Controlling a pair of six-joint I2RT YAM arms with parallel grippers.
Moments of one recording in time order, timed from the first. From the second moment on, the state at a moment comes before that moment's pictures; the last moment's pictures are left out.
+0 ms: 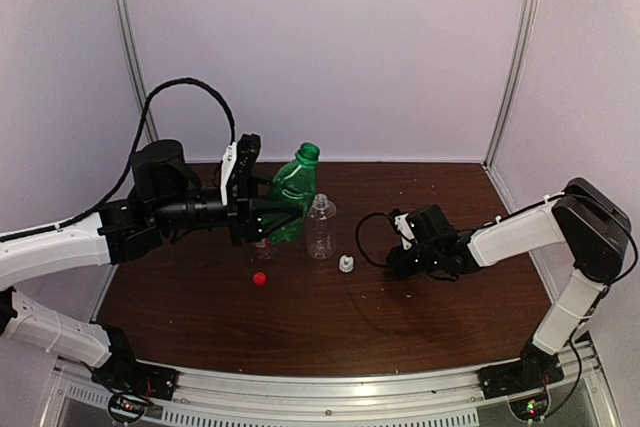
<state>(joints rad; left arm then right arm) -0.88 1.15 0.88 0.21 0.50 0.06 0.67 1.68 0.73 0.13 0.08 0.28</state>
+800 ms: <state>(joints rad) -0.88 1.15 0.88 0.21 0.49 0.07 0.66 1.63 0.73 0.09 0.08 0.28</state>
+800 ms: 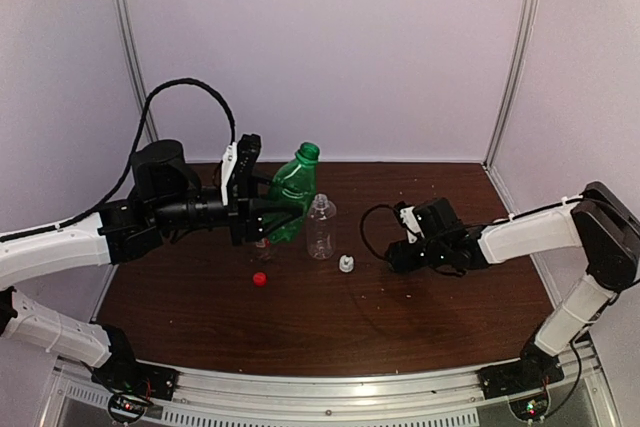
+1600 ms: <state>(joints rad) -0.88 1.27 0.87 0.24 0.52 0.07 0.77 1.20 1.14 -0.01 -0.53 0.24</state>
